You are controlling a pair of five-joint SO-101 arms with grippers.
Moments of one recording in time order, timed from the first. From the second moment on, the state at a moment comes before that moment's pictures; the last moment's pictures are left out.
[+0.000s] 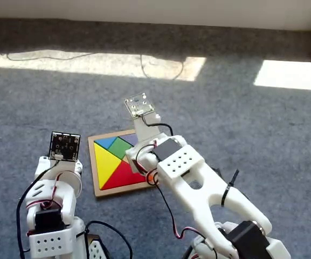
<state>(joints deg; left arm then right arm) -15.6 -102.1 94.3 53.3 -12.3 -43.5 -16.8 39.4 47.8 -7.9</state>
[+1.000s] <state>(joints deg) -15.6 -102.1 94.3 53.3 -12.3 -39.0 -14.7 48.7 40.4 -8.0</state>
